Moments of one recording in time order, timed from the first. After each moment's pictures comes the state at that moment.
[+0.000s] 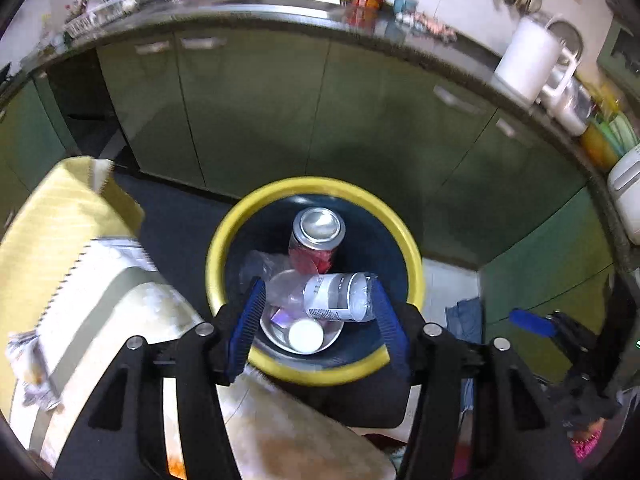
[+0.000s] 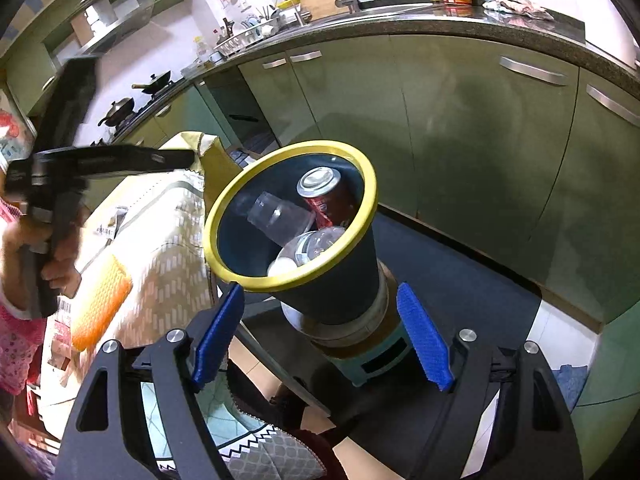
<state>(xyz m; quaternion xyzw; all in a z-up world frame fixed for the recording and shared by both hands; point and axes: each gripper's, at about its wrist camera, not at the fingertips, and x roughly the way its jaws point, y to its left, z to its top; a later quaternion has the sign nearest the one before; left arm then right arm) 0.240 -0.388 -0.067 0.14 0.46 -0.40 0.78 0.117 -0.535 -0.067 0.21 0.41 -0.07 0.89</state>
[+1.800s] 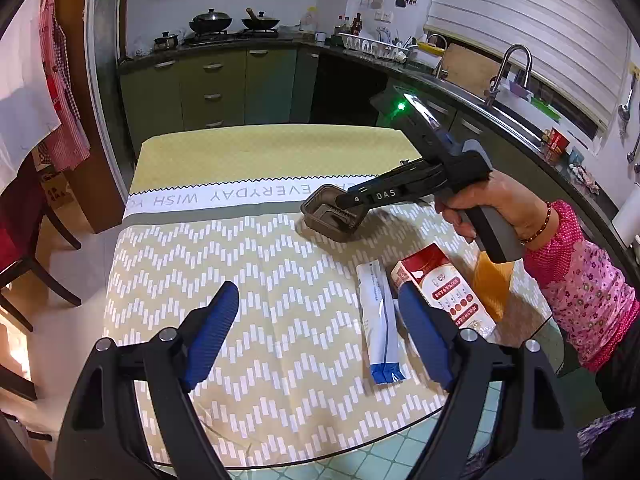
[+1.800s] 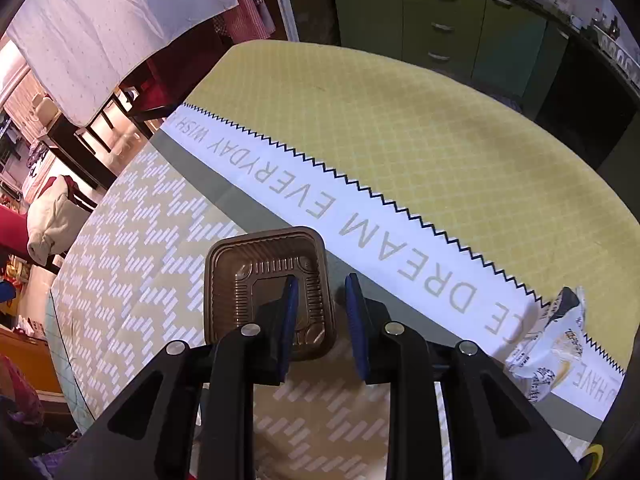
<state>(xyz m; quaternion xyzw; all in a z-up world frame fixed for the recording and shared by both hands) 0.074 0.061 -0.043 -0.04 0.39 -0.08 0.91 0.425 -0.041 -0.089 -0.14 0.53 0.36 0.75</state>
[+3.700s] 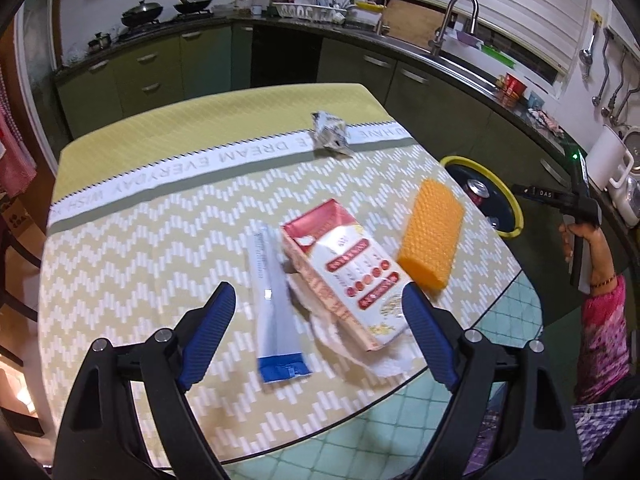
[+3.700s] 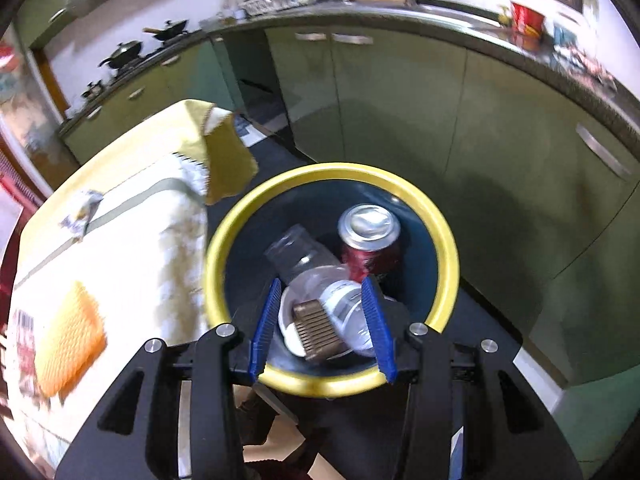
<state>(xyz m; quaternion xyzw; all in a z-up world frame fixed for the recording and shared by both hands) 0.084 -0.031 -0.069 0.00 0.44 -0.17 0.88 0.247 -0.483 -0.058 0.10 0.46 -0.05 0.88</state>
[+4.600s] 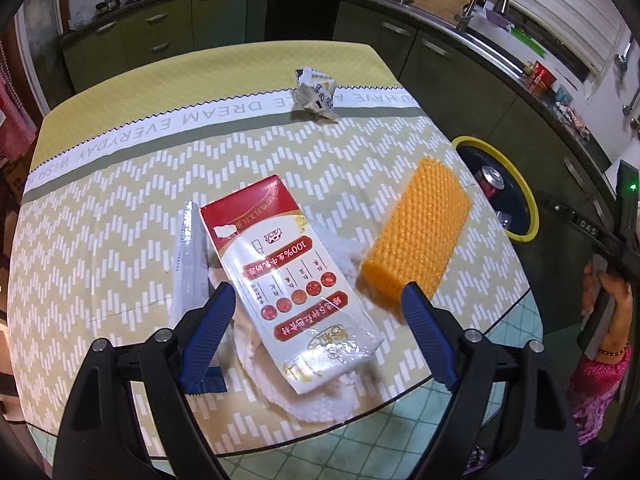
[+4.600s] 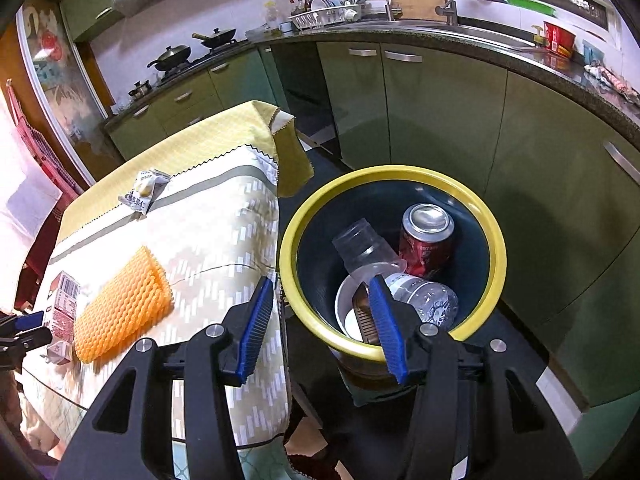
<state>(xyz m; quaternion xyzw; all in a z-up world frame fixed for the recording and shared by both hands) 0.115 -0.092 -0.099 -0.01 0.50 -0.13 0.86 0.221 -0.443 -0.049 0.10 0.43 0.02 0.90</state>
